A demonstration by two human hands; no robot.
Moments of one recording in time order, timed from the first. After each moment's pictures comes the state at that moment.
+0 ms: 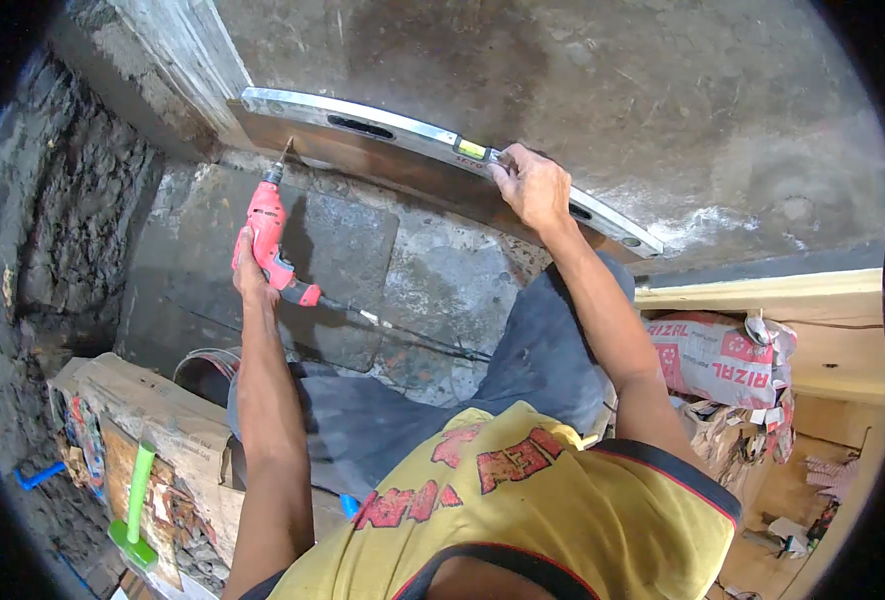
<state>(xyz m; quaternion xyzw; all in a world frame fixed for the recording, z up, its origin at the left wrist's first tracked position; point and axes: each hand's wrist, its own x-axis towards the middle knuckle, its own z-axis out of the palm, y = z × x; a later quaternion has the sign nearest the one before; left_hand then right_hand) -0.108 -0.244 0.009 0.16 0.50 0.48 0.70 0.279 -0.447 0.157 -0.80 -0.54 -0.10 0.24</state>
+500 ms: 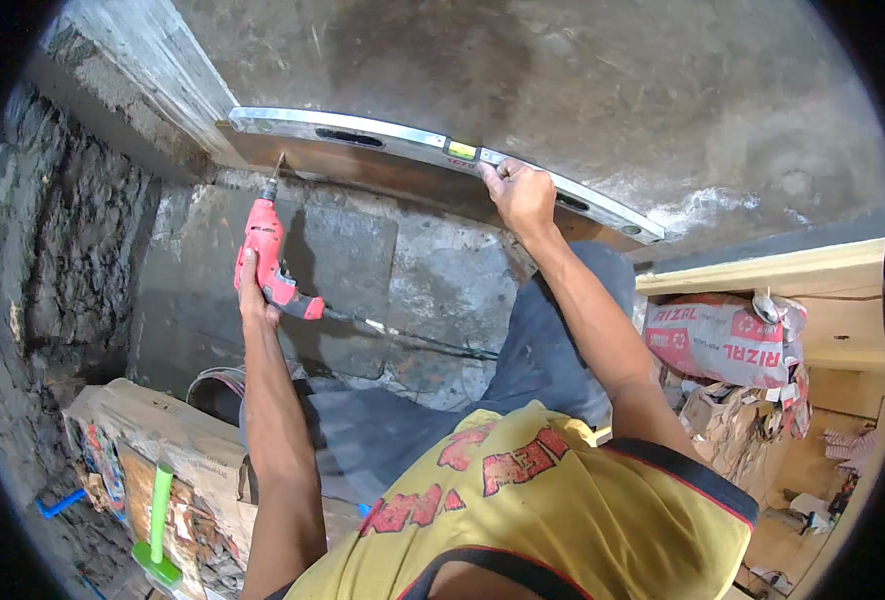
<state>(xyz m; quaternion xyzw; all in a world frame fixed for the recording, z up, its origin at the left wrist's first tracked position) -0.121 -0.245 0.006 0.19 0.45 0.42 0.76 0.263 -0.446 0.135 -0.87 -0.40 -0.07 0.28</state>
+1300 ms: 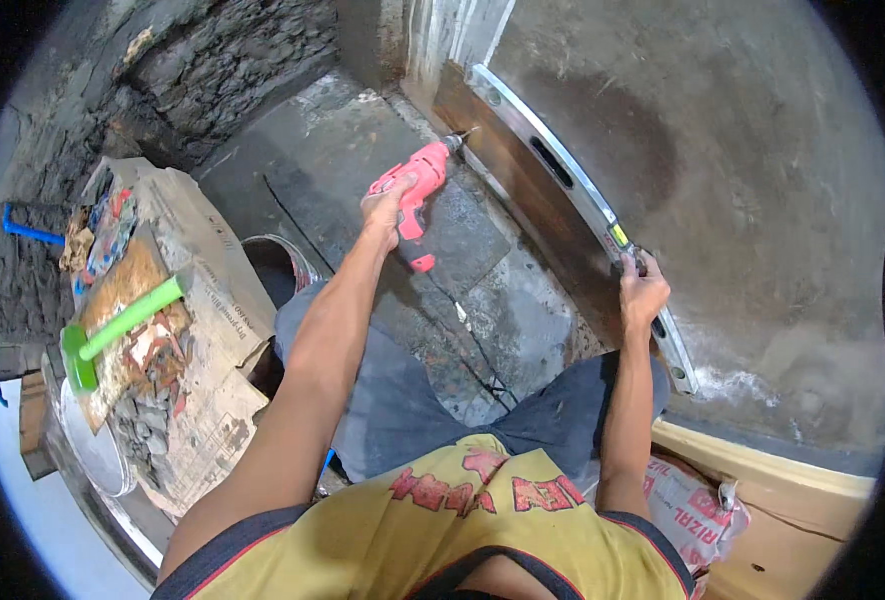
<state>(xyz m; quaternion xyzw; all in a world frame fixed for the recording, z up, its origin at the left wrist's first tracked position) -0.114 -0.244 0.012 0.16 0.48 0.53 0.68 0.266 -0.442 0.141 -0.83 -0.46 -0.11 0.30</state>
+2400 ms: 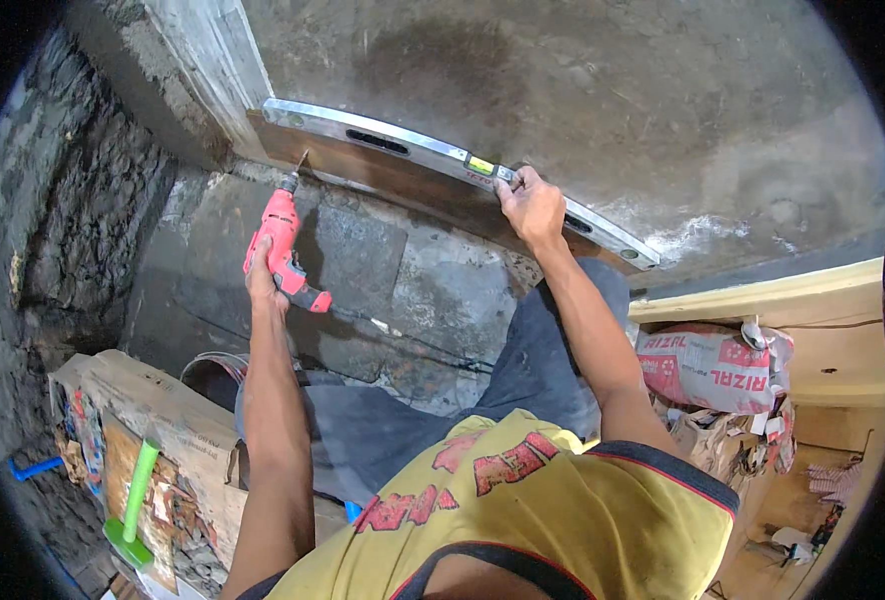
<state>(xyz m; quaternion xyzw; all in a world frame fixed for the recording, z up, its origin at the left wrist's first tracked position) -0.117 -0.245 0.015 0.20 0.44 0.46 0.74 0.263 -0.445 0.146 -0.86 -0.42 -0.10 0.27</state>
